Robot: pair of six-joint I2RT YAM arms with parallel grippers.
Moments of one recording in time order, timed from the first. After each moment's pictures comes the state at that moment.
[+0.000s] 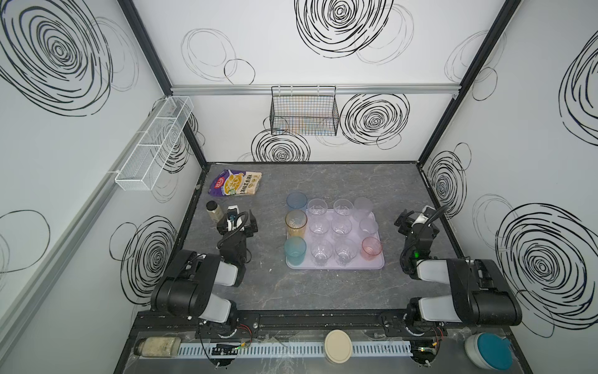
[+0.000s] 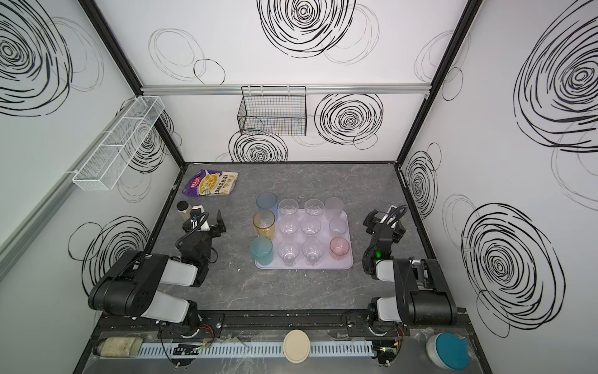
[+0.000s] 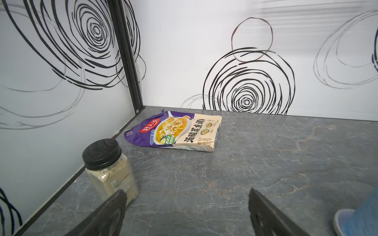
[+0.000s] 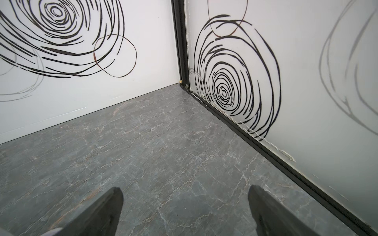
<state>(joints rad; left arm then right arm) -0.10 1.49 0.16 1.26 -0.32 -0.02 -0.04 1.38 0.20 0.98 0.41 0.21</state>
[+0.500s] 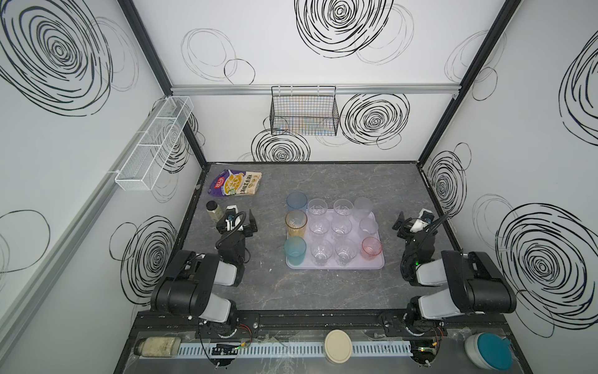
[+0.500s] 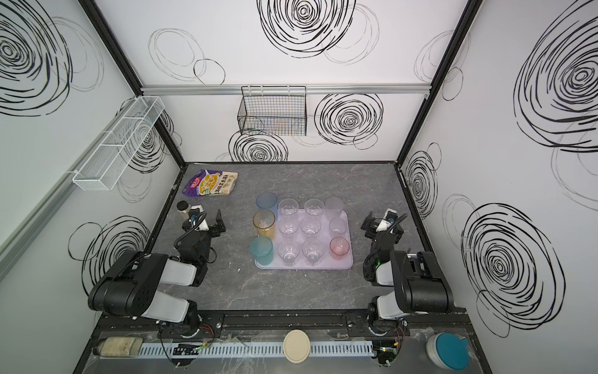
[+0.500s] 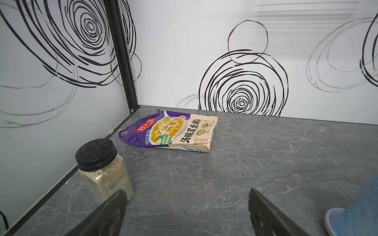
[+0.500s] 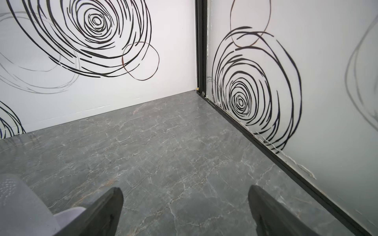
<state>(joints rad) -0.08 1.49 0.16 1.26 -0.27 -0.03 -0.05 1.47 0.14 1.20 0.29 0.13</state>
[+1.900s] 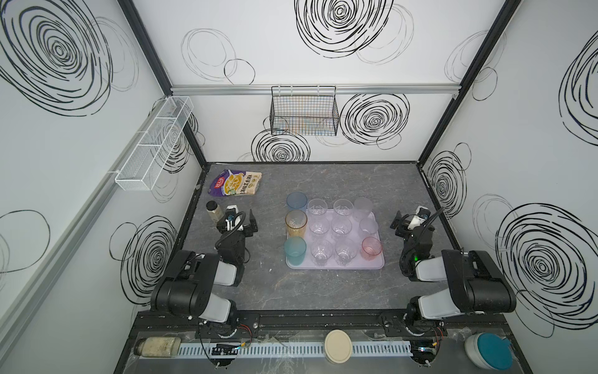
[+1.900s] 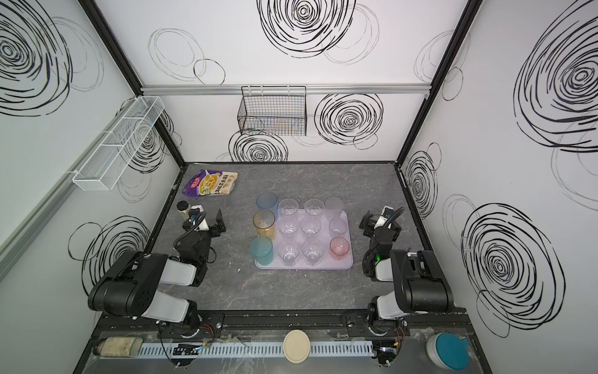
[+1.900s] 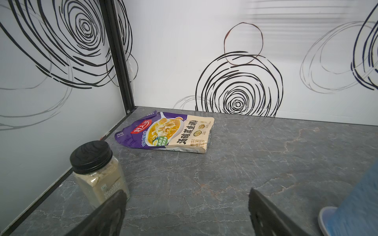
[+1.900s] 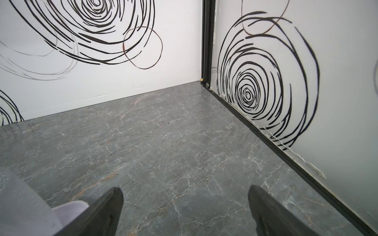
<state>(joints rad) -0.08 1.49 0.16 1.26 -0.25 -0.04 -0.05 1.47 0.17 1.12 0.28 0.13</state>
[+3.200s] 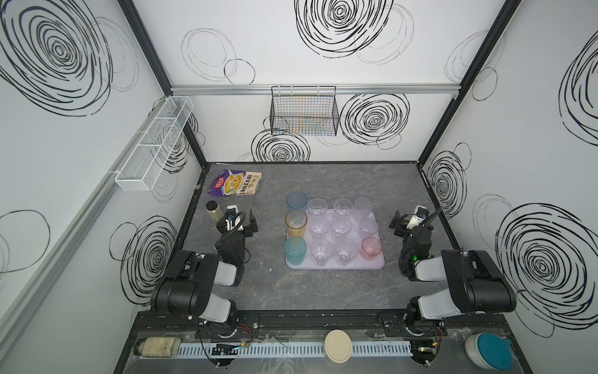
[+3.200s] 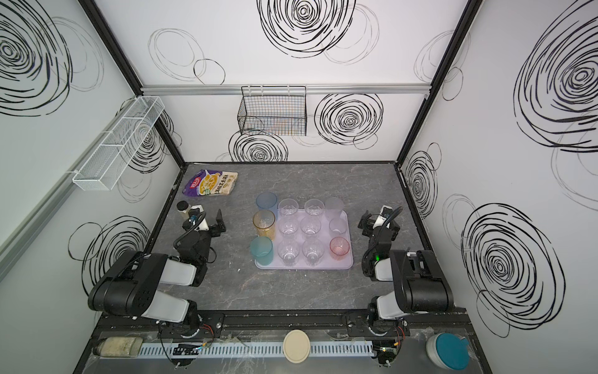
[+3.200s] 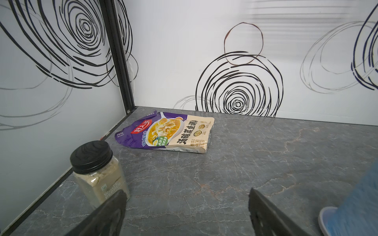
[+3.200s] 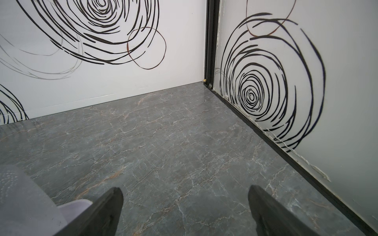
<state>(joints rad) -0.08 1.49 0.16 1.26 -0.25 -0.04 -0.03 1.47 0.18 1.11 0.29 0.13</state>
